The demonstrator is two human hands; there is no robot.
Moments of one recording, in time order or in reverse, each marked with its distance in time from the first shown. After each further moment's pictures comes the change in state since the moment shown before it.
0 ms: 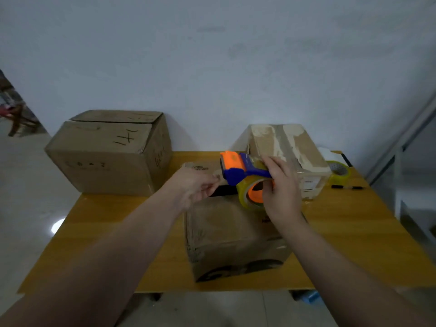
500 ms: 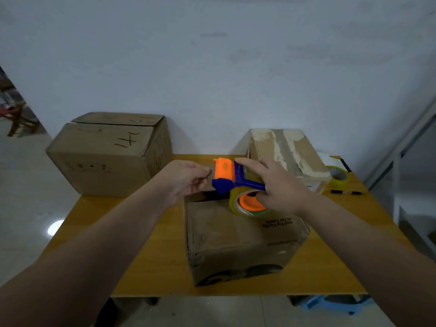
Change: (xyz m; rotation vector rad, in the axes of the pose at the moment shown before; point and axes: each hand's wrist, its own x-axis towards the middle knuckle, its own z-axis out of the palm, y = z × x) left_hand -0.006 0.021 -0.020 0.310 -0.040 0.139; right_hand 0.044 -0.017 -0.033 -0.226 -0.709 -0.264
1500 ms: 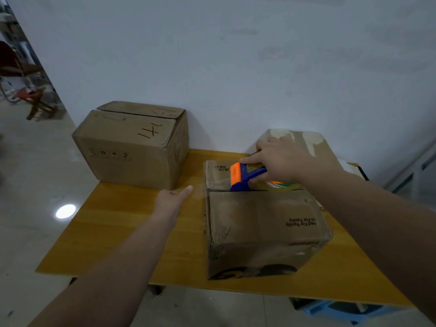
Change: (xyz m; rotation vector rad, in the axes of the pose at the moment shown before) left_hand 0.013 -0.100 -0.053 -0.061 0.441 -0.187; right_hand 0.072 -0.034 -0.021 -0.655 -0.153 -0.185
